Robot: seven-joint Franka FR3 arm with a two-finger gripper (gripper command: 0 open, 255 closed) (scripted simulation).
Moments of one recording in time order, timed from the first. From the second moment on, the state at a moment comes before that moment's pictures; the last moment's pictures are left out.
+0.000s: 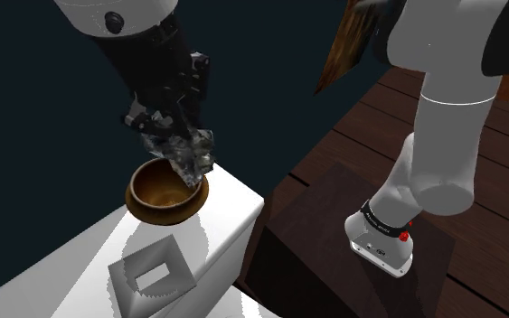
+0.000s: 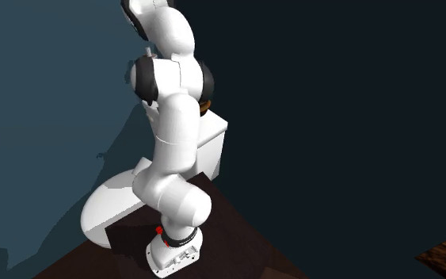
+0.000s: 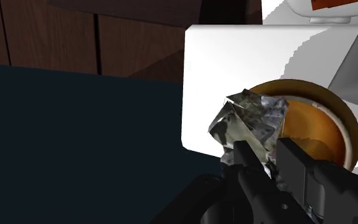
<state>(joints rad) 0.43 0.41 0.90 -1.19 -0.52 1.15 0.96</state>
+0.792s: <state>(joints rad) 0.55 0.56 0.87 -1.10 -0.61 1.17 1.02</state>
